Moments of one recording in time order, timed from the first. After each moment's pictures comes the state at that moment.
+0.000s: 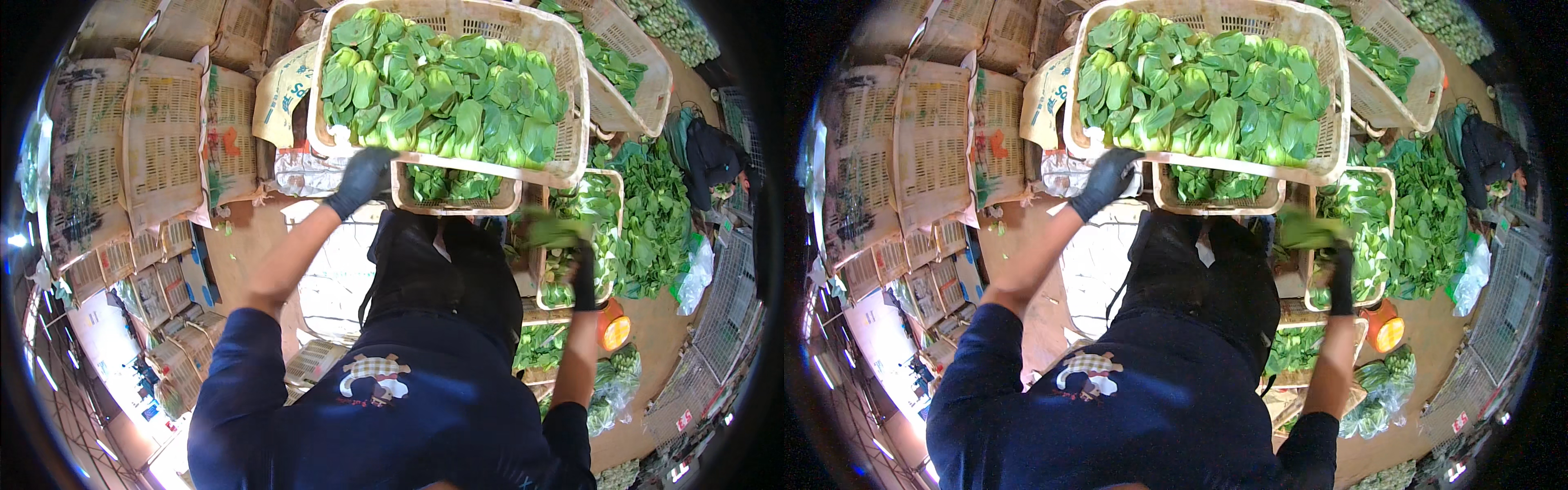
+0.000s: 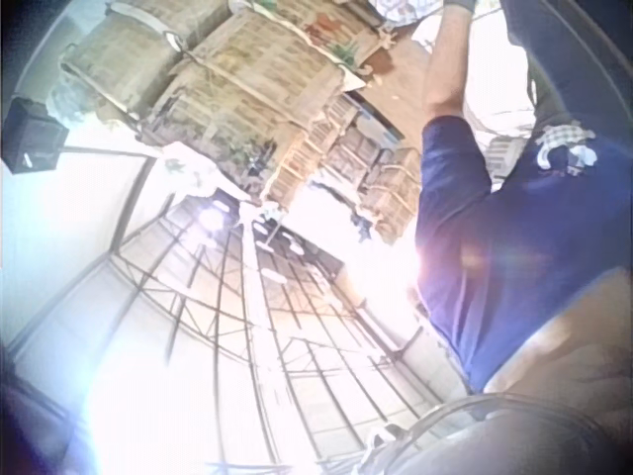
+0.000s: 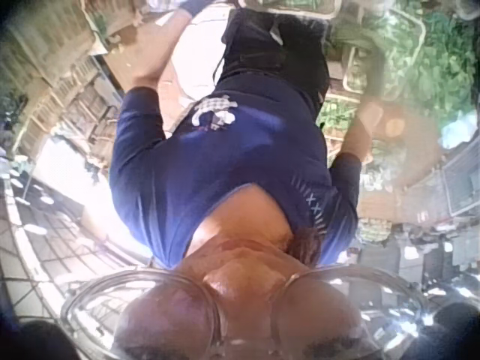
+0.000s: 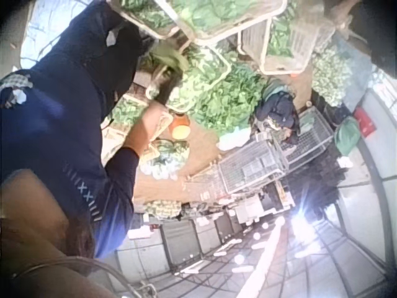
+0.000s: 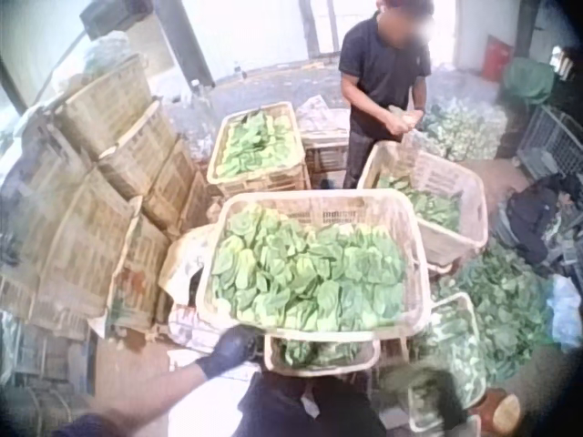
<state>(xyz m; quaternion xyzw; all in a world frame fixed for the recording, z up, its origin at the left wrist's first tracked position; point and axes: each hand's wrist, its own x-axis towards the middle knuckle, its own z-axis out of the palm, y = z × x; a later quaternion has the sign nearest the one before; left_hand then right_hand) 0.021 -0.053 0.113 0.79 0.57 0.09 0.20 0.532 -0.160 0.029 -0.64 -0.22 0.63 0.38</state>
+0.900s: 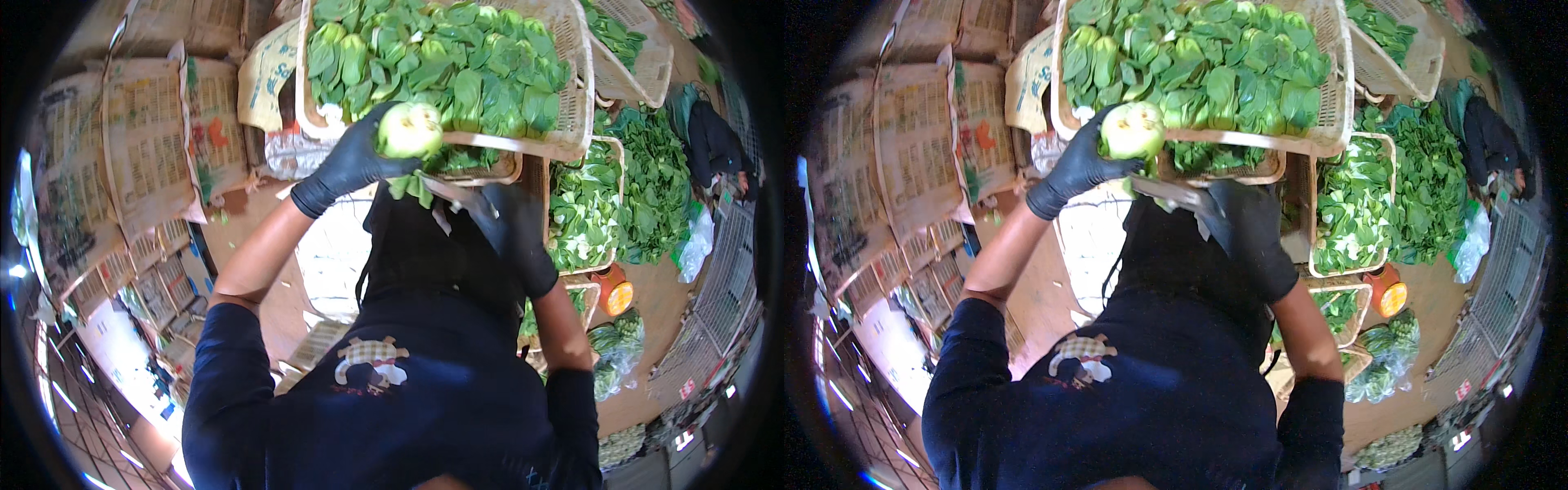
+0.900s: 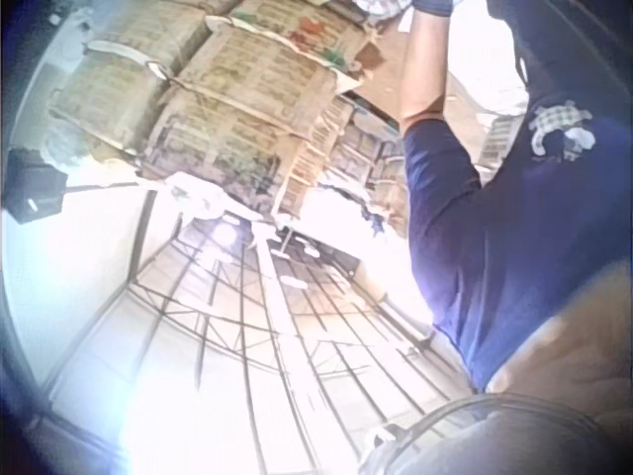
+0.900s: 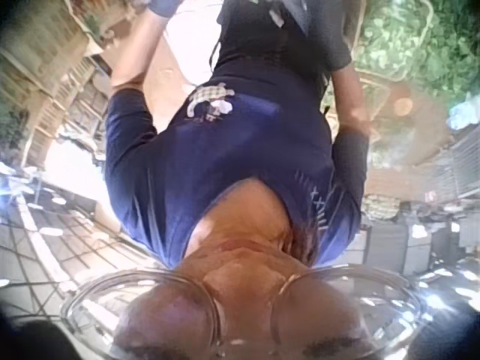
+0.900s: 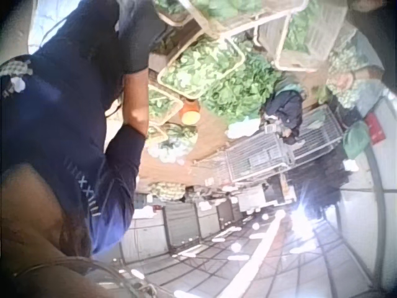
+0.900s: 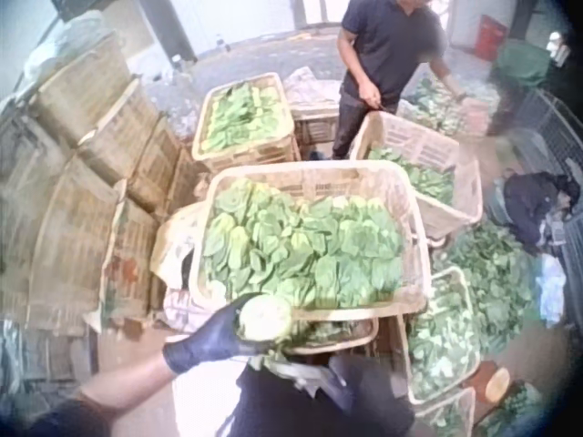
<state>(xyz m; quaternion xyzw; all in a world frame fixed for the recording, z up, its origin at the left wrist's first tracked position) 0.036 -0.031 0.204 0.57 0.52 0.27 0.57 0.293 -0.092 0.201 -0.53 -0.78 0.29 0.17</state>
